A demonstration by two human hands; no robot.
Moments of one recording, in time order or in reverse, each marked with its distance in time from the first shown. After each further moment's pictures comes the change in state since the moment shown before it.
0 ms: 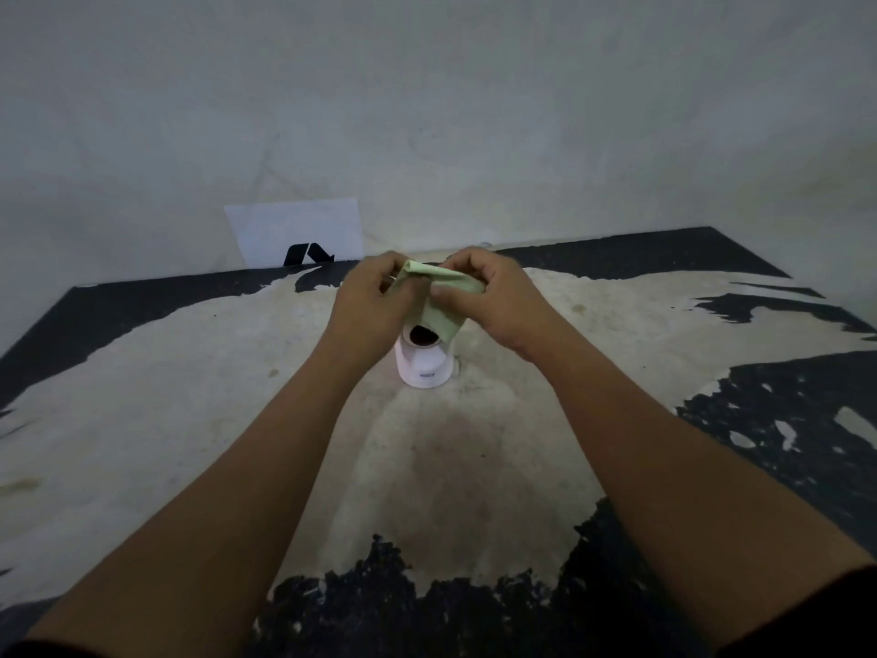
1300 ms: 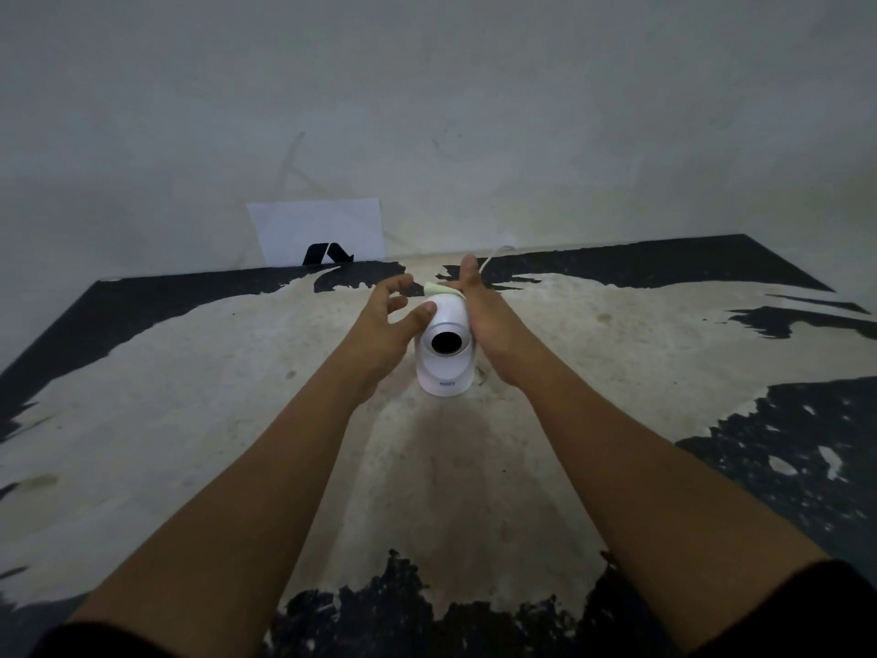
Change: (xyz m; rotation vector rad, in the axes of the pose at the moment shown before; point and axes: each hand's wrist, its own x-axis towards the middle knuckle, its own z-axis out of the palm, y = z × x) left_hand 0.004 -0.040 0.000 -0.208 -0.092 -0.338; right_hand 0.020 0.018 0.042 0.071 -0.007 0.341
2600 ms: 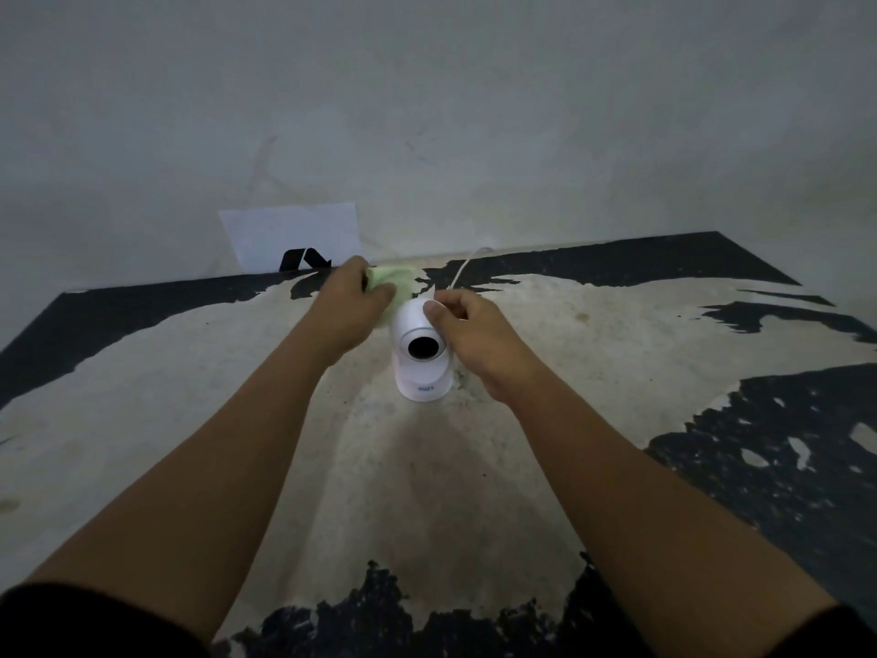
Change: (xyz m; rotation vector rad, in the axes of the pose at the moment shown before) left_hand 0.026 0.027 -0.011 0.417 0.091 0.118; right_hand -0.013 0.011 -0.009 0.081 0.105 -0.034
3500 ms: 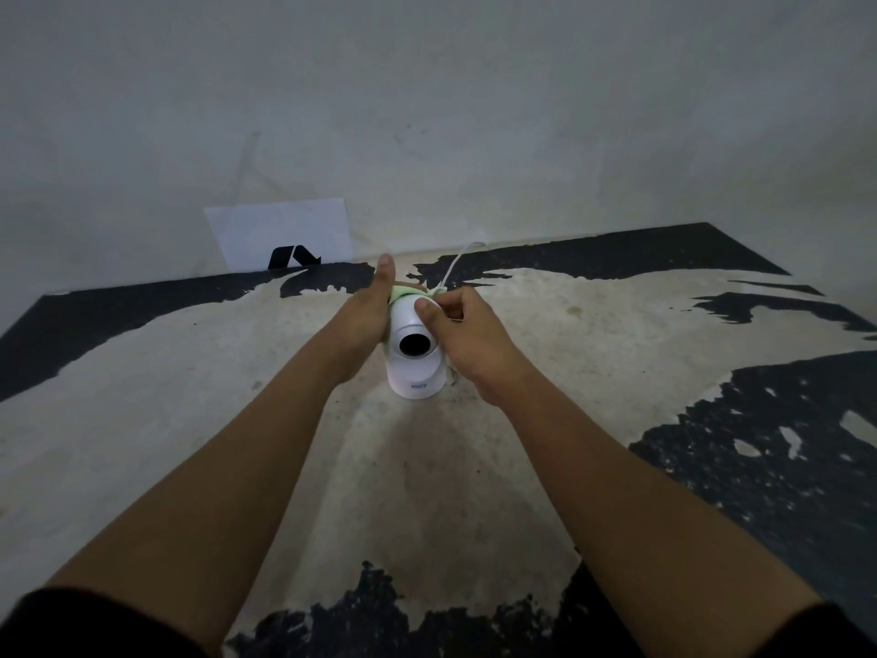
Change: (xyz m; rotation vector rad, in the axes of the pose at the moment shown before) left_hand -0.011 0.006 0.021 -0.365 -0.206 -0.187; right_hand 0.003 0.012 0.001 -0.012 0.072 -0.029
